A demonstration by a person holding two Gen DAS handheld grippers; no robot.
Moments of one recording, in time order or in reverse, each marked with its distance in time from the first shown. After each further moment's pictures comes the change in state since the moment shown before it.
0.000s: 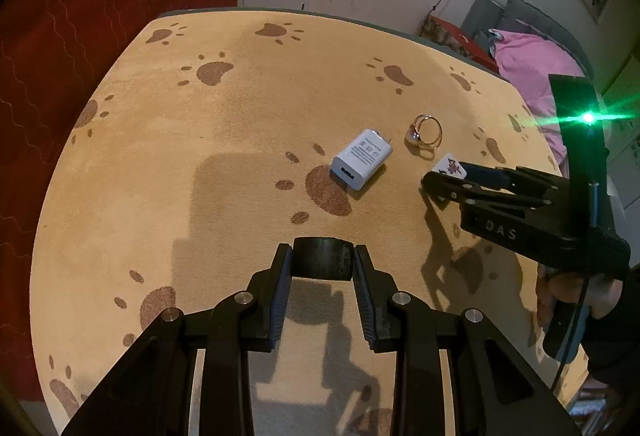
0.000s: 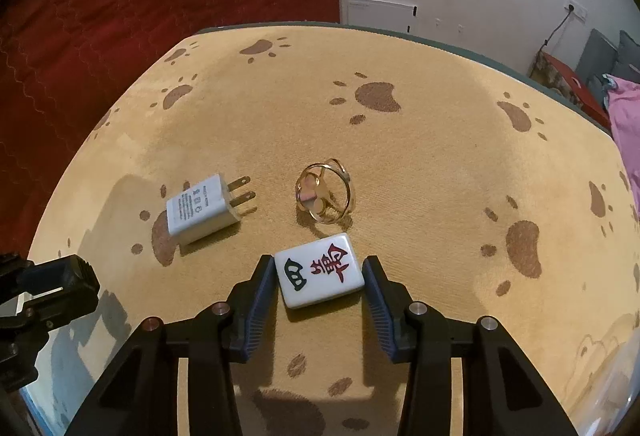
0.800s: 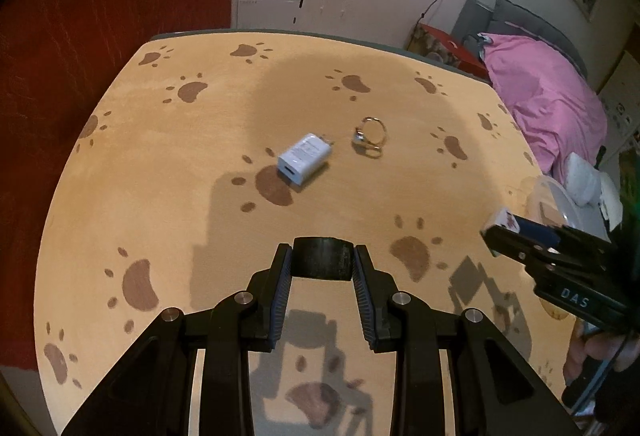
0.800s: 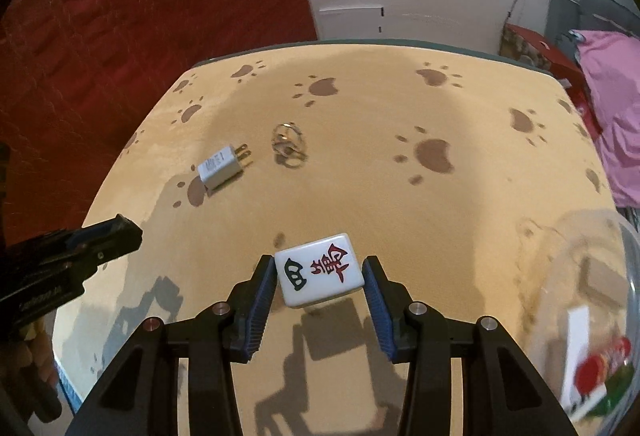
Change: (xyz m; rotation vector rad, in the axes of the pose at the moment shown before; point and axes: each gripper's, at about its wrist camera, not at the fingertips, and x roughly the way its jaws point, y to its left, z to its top) left arm -0.035 -0.056 -0.017 0.021 -0.047 0.013; right arm -0.095 -0.044 -0.071 0.161 -0.057 0.041
